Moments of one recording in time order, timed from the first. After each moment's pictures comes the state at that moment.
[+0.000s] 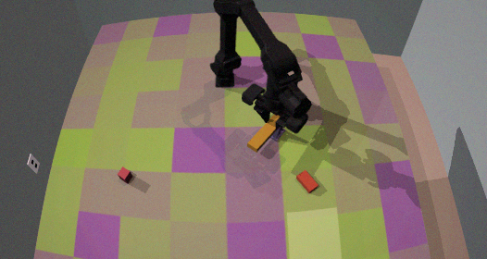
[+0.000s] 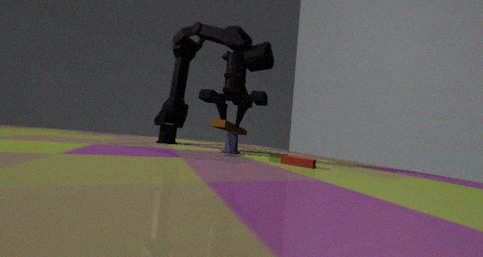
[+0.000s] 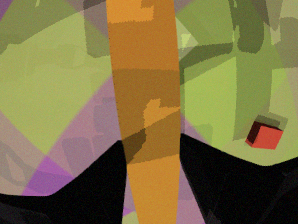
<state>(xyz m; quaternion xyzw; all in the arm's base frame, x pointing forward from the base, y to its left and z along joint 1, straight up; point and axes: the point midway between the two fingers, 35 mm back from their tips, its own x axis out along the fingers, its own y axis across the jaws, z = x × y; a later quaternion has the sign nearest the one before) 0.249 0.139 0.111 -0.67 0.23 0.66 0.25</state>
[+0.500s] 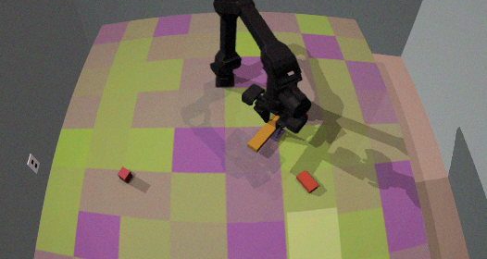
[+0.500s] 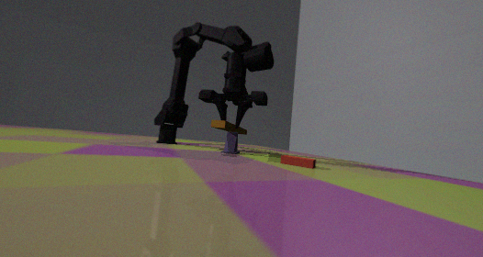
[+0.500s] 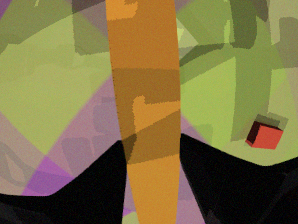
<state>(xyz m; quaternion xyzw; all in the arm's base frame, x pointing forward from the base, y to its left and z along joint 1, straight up) 0.249 0.139 0.110 -0.67 0.23 0.66 0.25</state>
